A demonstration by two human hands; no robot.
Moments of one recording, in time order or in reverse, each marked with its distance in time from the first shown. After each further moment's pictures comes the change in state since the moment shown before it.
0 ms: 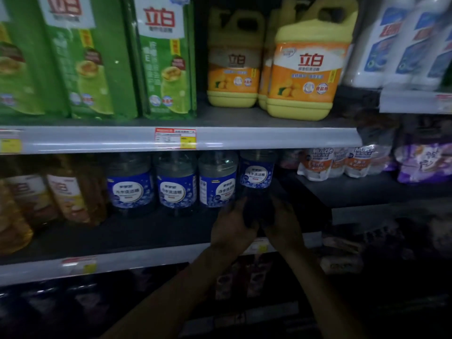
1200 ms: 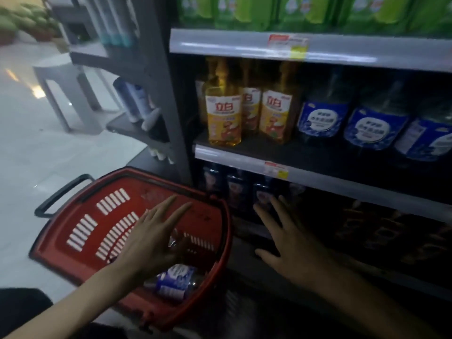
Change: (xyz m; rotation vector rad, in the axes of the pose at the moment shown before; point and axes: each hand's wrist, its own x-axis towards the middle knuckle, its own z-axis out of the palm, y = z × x) left_hand -0.417 -0.240 -0.330 0.749 0.033 -0.382; right_hand -0.260 -0.276 0.129 -0.297 -0.783 -0.720
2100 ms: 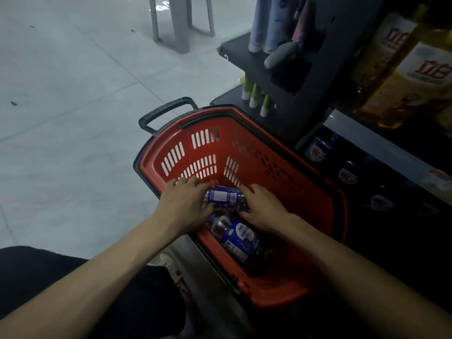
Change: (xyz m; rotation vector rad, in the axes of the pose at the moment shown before) left_hand -0.068 -0.146 0.050 0.051 -0.172 -0.448; right_hand 0.203 -0.195 0.175 -0.095 -0.389 -0.289
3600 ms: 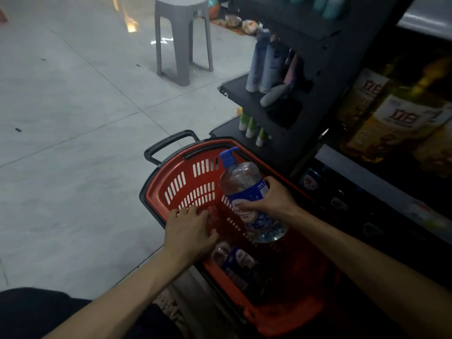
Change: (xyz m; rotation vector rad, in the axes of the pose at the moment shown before) left_hand 0.001 0.005 0.014 -0.061 0.120 -0.130; right_hand 0.004 0.008 -0.088 0.815 0.225 0.227
